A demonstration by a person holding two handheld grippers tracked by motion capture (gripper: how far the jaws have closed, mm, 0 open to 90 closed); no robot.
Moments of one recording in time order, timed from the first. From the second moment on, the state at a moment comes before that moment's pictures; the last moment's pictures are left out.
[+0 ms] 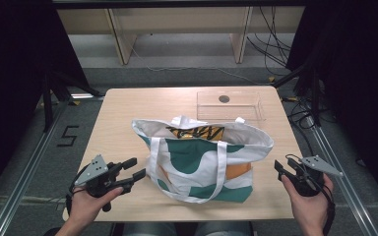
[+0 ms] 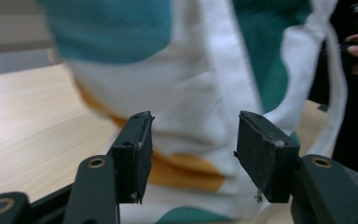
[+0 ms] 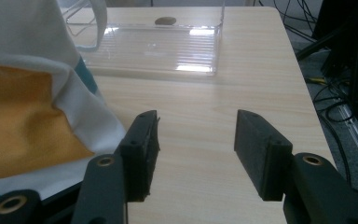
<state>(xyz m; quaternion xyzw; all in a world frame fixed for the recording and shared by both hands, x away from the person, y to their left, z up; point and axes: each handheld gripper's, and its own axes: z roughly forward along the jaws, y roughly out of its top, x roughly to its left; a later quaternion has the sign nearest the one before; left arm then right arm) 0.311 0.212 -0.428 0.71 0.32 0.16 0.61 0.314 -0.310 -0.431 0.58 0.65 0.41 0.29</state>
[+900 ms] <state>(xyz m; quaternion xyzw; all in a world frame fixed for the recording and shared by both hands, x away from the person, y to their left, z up) 0.334 0.164 -0.396 0.75 0.31 0.17 0.56 0.299 -0.299 -0.382 0.51 0.63 0.47 0.35</state>
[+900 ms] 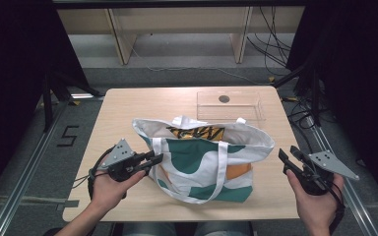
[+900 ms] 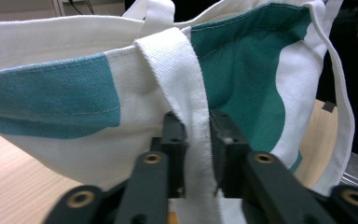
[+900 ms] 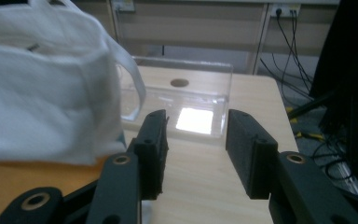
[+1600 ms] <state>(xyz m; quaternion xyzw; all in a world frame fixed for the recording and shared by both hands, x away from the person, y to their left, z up) 0.307 0.161 -0.419 0.79 0.27 0.13 0.53 0.293 -0.259 -0.353 0.47 0.66 0.49 0.33</state>
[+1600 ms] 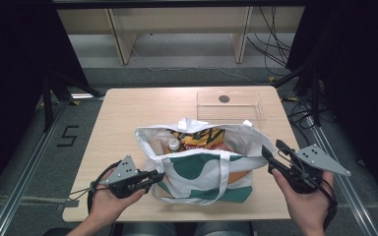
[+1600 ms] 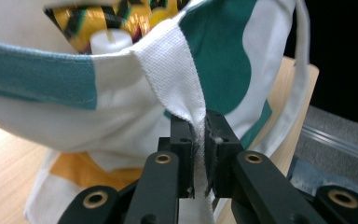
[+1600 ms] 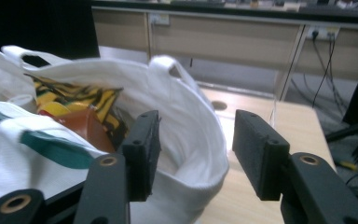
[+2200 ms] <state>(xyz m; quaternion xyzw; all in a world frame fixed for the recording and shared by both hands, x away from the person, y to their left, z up) 0.299 0.172 -0.435 0.82 0.27 0.12 0.50 0.304 -0.256 -0.374 0.48 0.70 0.45 0.29</state>
